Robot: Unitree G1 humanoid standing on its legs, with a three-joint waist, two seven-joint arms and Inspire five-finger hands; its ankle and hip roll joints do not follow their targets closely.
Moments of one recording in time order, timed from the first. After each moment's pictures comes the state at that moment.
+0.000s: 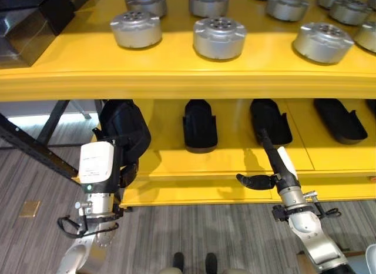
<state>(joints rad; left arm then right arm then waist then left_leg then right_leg) 0.11 0.56 -0.03 -0.11 0.75 -0.09 0.57 0.04 -0.49 0.17 -0.02 -0.07 -0.19 -0.19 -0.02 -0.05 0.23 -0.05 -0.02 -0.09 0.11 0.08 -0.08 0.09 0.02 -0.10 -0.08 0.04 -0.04</state>
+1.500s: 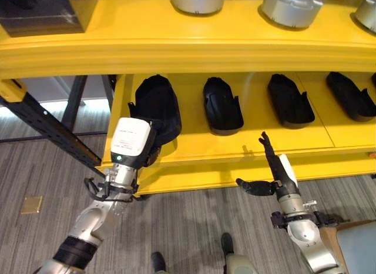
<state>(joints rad) -0.18 0.69 -0.26 0.08 0.81 -0.06 0.51 0.11 -0.44 0.18 -0.04 -0.08 -0.21 -0.21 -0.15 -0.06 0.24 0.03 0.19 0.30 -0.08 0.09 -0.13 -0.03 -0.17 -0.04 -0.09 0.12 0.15</state>
